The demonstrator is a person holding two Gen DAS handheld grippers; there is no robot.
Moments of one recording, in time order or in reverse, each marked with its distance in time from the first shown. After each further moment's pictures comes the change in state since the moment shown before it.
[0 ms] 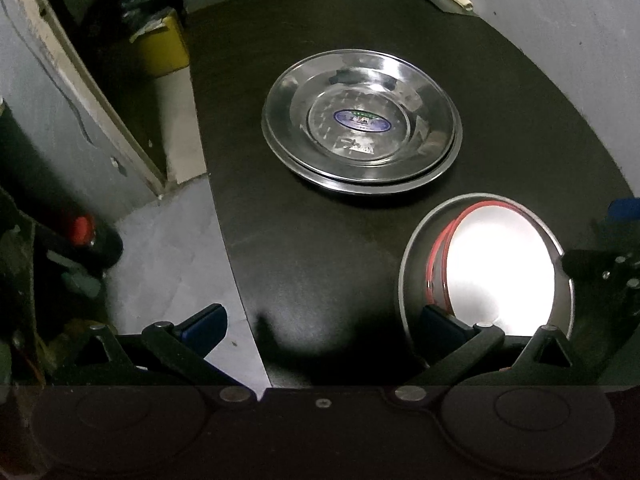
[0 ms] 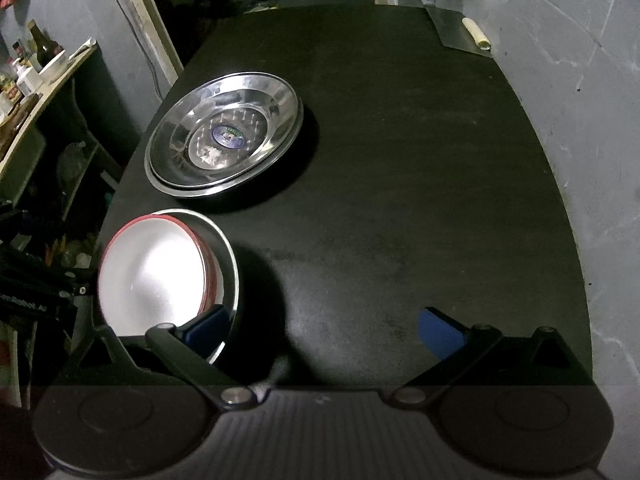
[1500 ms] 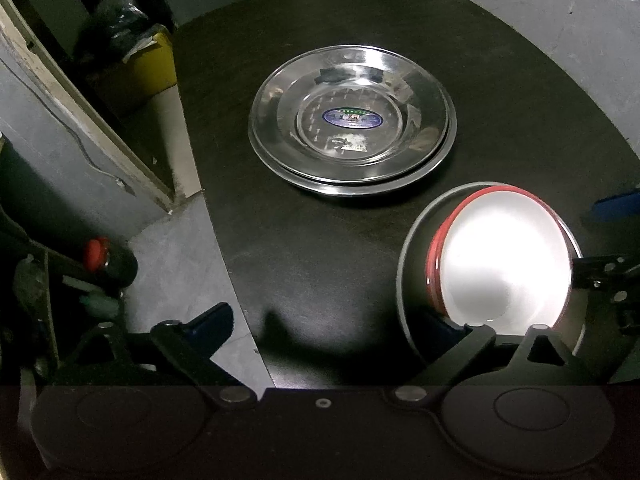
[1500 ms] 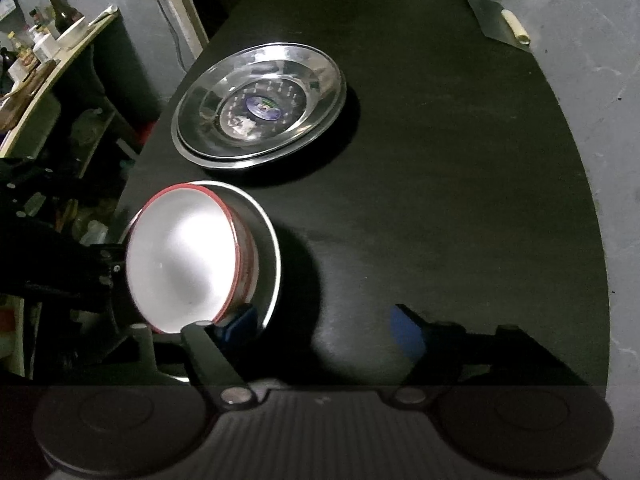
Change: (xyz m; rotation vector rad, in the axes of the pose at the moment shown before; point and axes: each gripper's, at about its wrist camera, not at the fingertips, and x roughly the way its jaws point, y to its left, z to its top) left arm 0.003 -0.009 0.004 0.082 0.006 0.039; right arm 0.010 0.021 0.005 -0.073 0.079 0.039
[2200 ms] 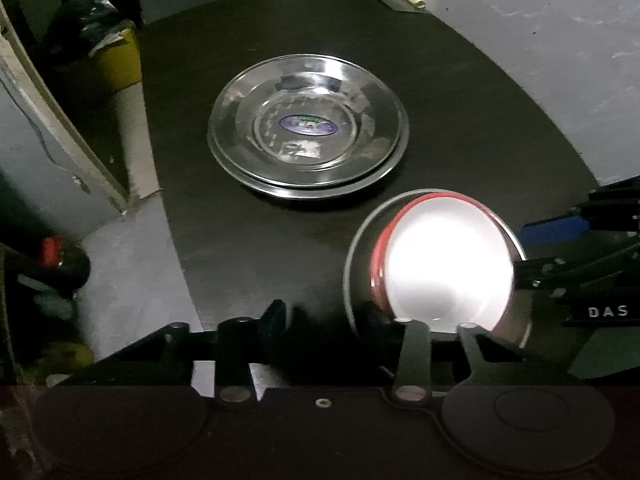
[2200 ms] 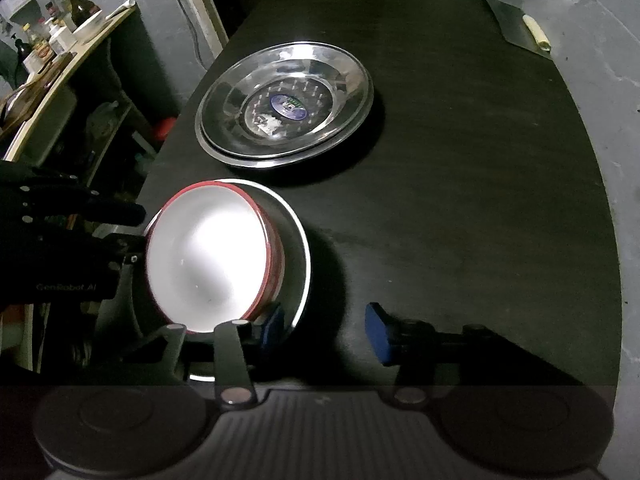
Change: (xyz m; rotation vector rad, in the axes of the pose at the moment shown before) left arm -0.006 -0.003 -0.004 -0.022 -0.028 -0.164; right arm -0.001 0.011 0.001 -0.030 0.005 0.037
